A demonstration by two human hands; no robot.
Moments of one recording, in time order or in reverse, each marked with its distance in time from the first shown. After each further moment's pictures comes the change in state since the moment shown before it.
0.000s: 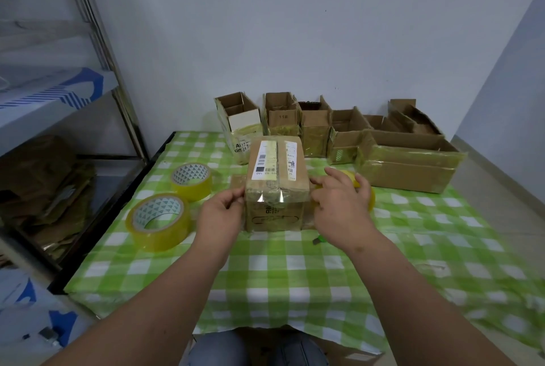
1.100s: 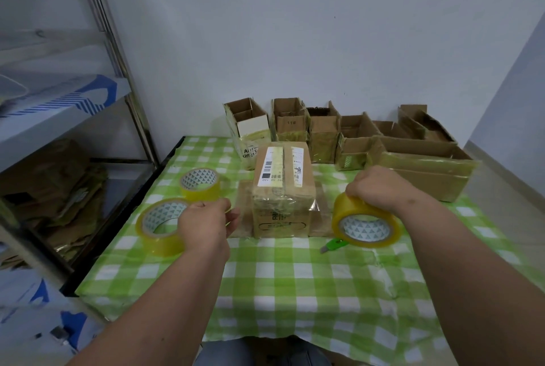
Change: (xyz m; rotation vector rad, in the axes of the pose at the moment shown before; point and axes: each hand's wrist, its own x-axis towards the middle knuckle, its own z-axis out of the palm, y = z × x) left_hand 0.006 0.022 -0.012 -0.401 0.414 -0.285; right_hand 0.043 0.042 -0.055 0.200 -0.280 0.325
